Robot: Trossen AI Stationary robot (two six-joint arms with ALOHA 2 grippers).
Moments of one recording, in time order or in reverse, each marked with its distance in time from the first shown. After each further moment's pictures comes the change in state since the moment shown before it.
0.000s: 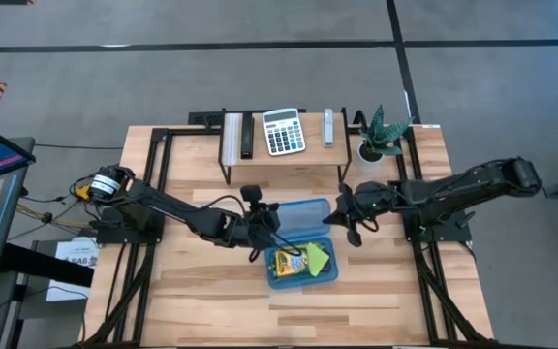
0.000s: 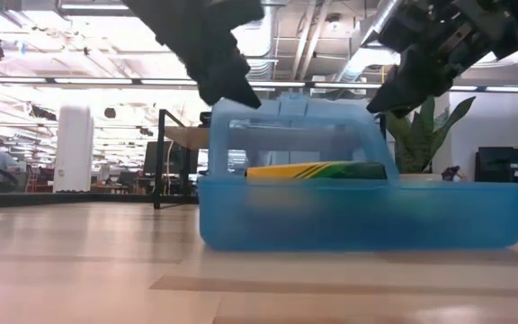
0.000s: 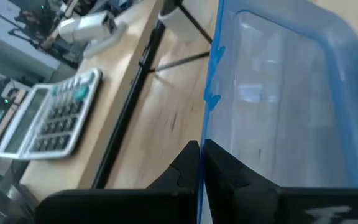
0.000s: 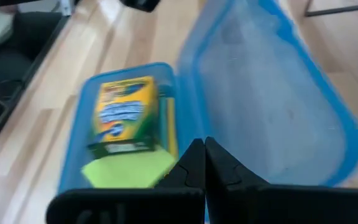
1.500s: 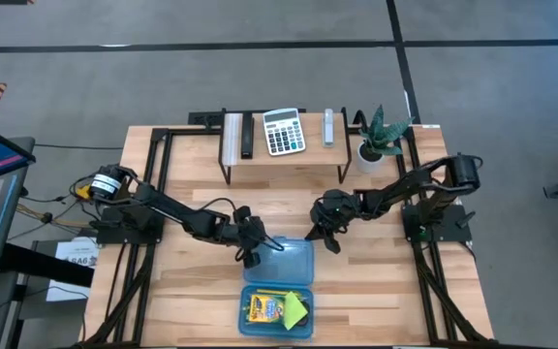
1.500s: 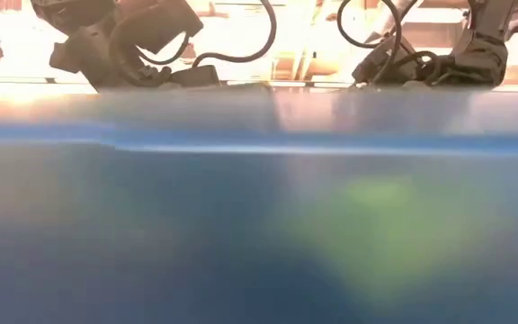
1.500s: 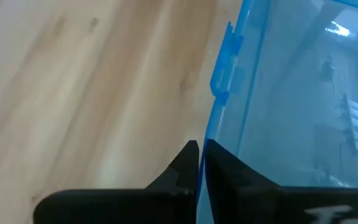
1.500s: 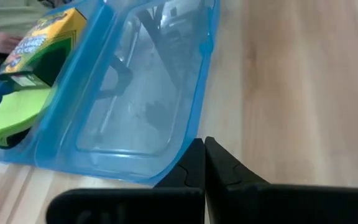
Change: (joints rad) left arm 0.036 0.001 -0.302 0.192 0.618 -0.494; right arm -0.064 0.611 0.000 0.530 -0.323 0.086
